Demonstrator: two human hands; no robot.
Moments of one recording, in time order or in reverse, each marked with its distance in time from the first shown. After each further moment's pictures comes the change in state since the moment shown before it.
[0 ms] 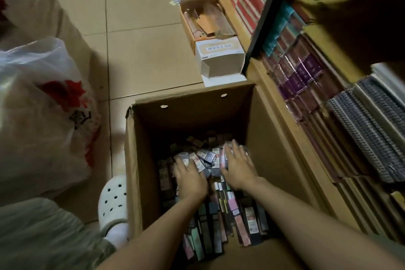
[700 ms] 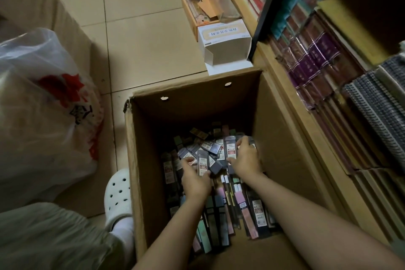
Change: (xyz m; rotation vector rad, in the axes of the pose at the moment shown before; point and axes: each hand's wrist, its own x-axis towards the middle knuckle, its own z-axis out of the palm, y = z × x) left_hand -0.013 -0.006 0.004 -0.573 0.072 -0.179; right_hand 0.003 -0.006 0.007 0.425 0.243 0.243
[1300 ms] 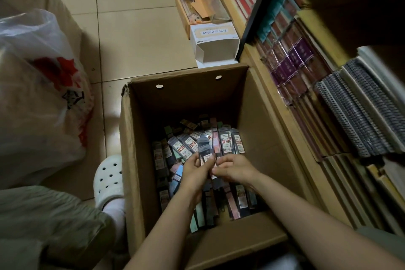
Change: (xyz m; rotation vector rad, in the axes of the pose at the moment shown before) left_hand -0.037 0.000 0.001 -0.450 -0.369 -0.120; right_hand -0.061 0.017 -0.029 0.567 -0.486 0.169
